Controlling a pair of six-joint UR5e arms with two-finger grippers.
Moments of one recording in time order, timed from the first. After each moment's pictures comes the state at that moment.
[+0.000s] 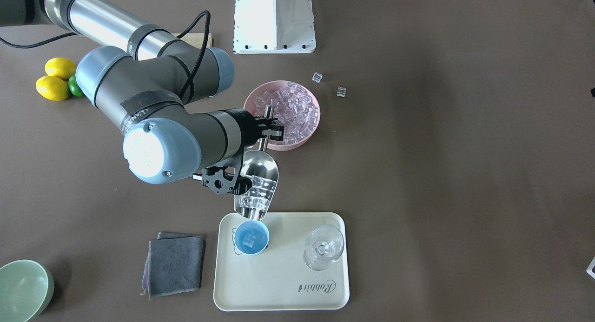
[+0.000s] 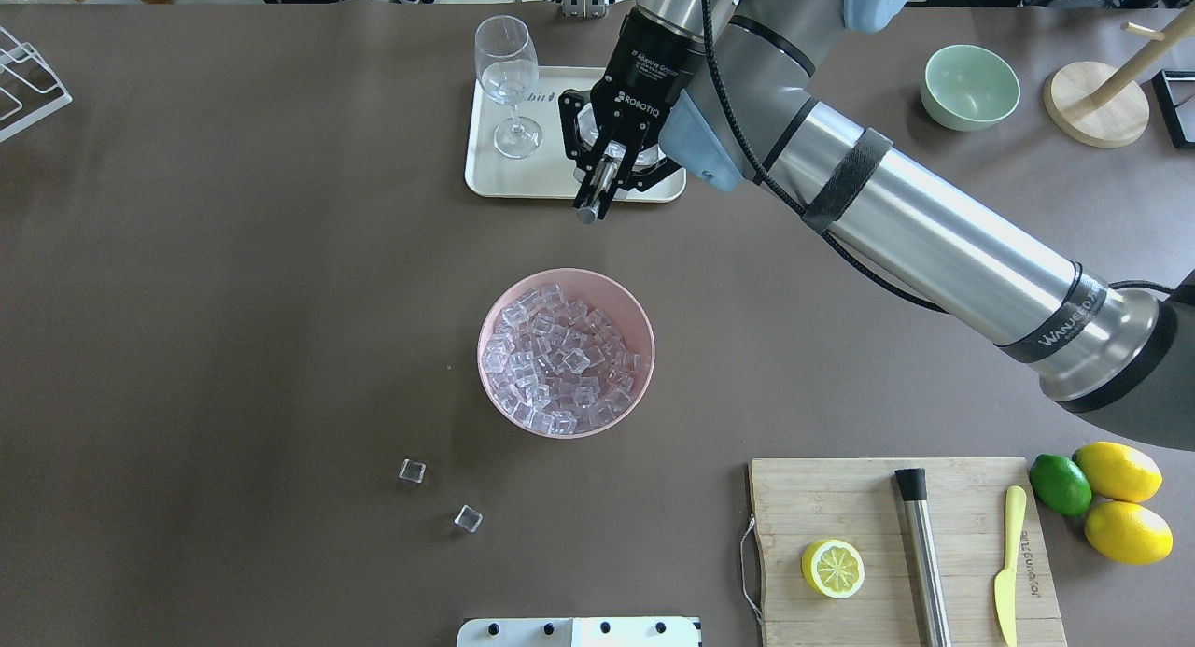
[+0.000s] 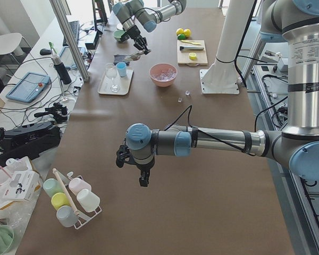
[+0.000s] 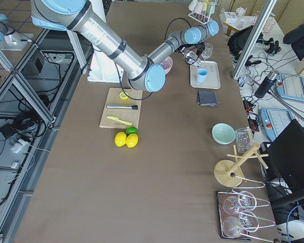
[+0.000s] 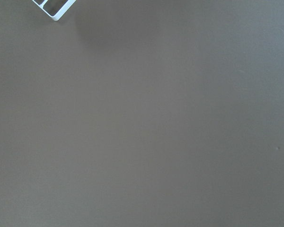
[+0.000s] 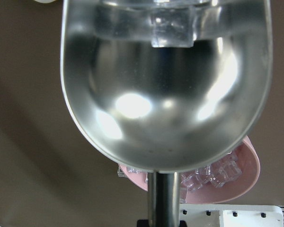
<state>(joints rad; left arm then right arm) -1.54 -1.47 -1.73 -1.52 -2.40 0.06 0.87 -0.56 1.23 -1.85 2.87 1.00</state>
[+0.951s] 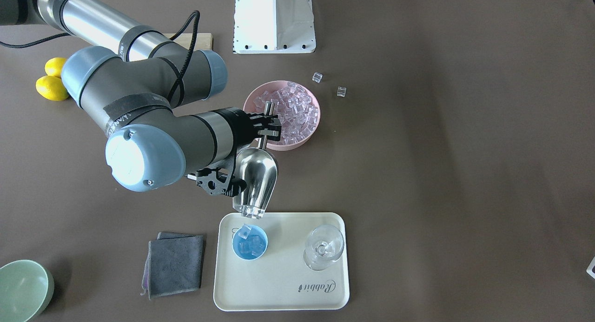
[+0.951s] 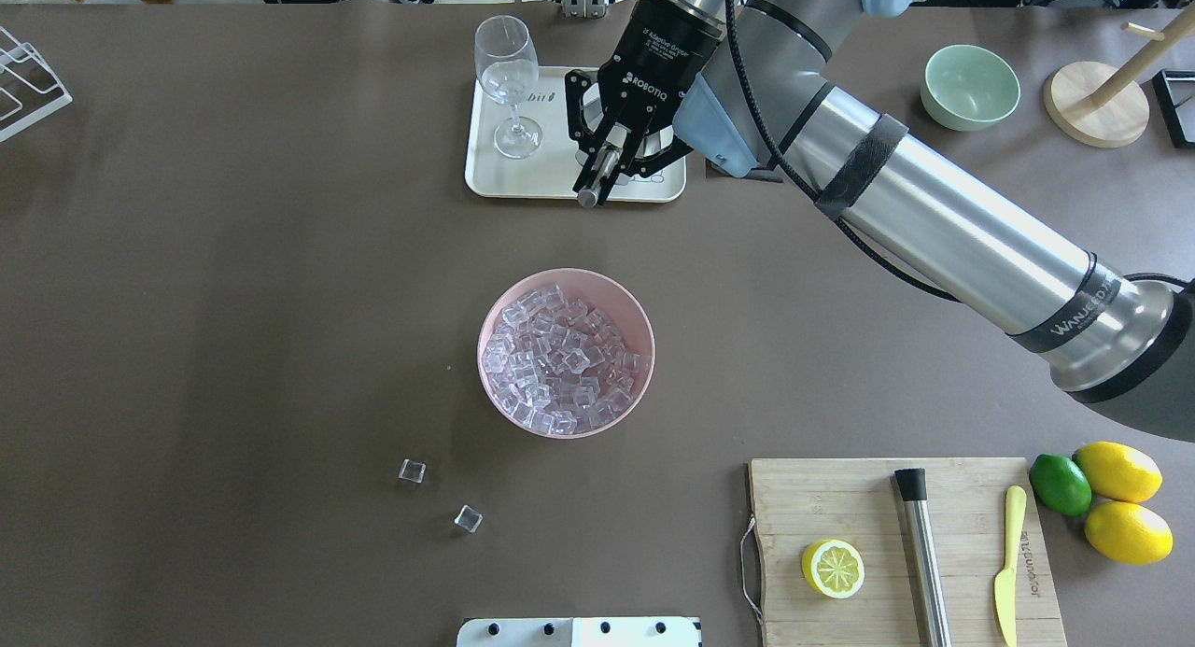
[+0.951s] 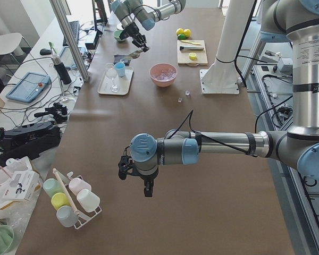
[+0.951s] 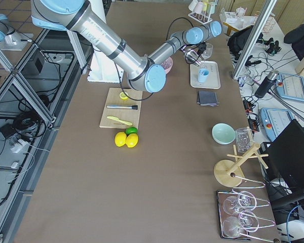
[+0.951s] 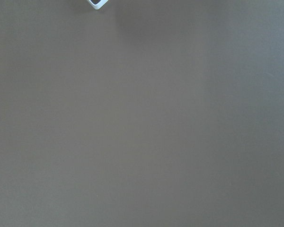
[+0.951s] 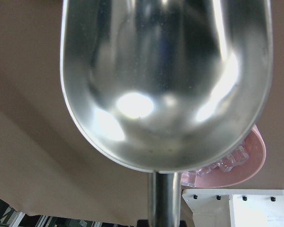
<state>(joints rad) -1.62 -1.45 -1.70 -1.51 -2.40 0.07 0.89 -0.57 1.23 -1.87 2.95 1.00</state>
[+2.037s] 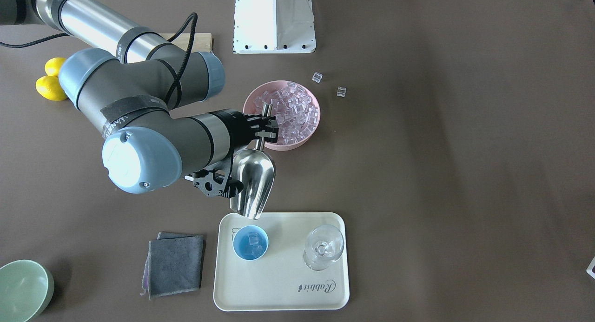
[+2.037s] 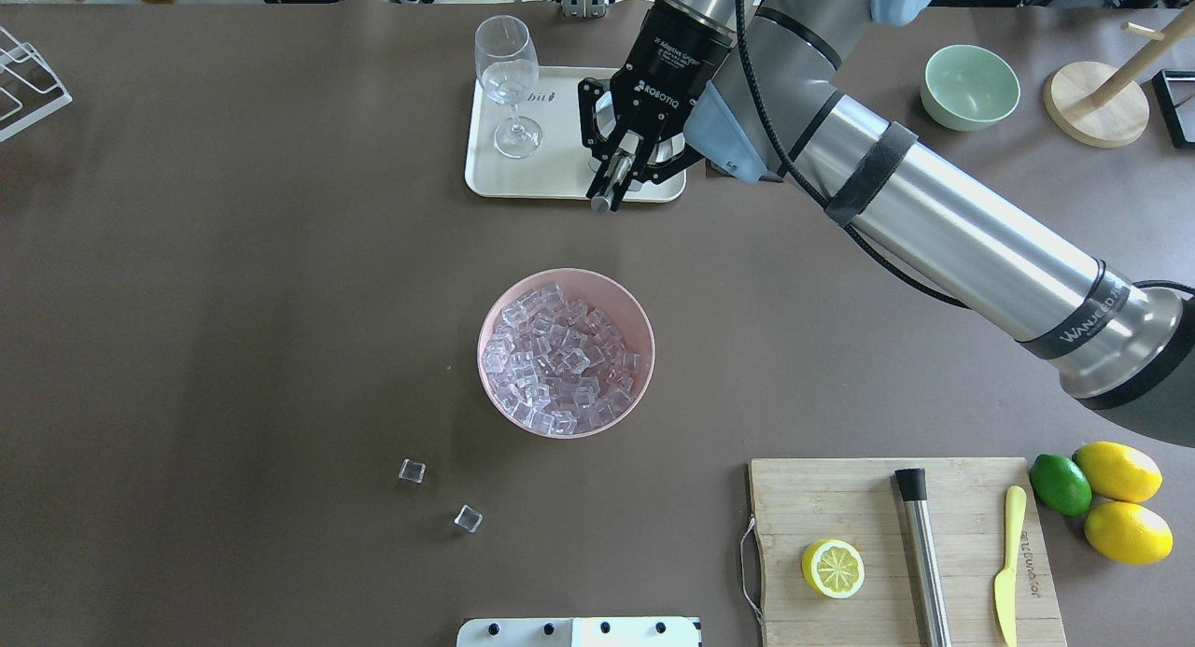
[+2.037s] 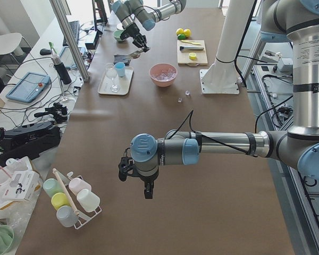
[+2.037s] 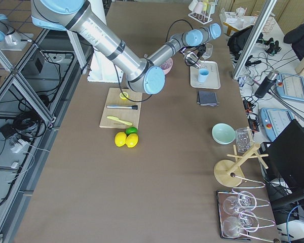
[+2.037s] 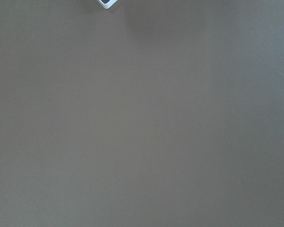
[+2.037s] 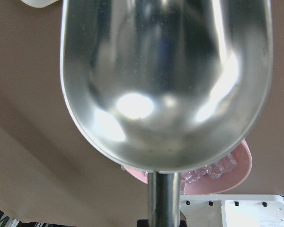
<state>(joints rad) -1.62 -1.45 -1.70 -1.51 -2.37 0.07 0.89 -0.59 1.24 -1.87 2.94 1.00</state>
